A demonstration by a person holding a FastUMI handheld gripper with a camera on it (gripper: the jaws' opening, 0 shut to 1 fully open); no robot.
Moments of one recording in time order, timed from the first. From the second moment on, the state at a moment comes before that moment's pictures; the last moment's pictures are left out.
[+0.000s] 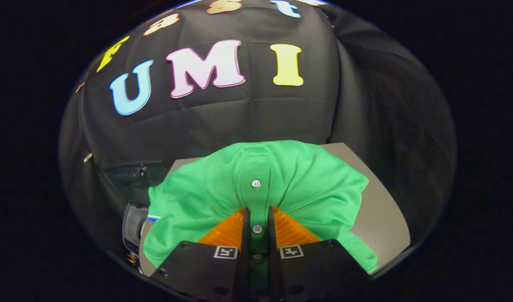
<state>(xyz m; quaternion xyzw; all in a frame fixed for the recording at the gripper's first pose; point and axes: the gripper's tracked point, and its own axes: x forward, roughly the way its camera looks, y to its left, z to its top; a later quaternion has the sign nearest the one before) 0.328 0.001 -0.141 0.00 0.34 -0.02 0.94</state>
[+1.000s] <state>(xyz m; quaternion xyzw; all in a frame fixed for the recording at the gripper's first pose) 0.300 0.080 0.023 0.00 0.27 0.00 0.96</state>
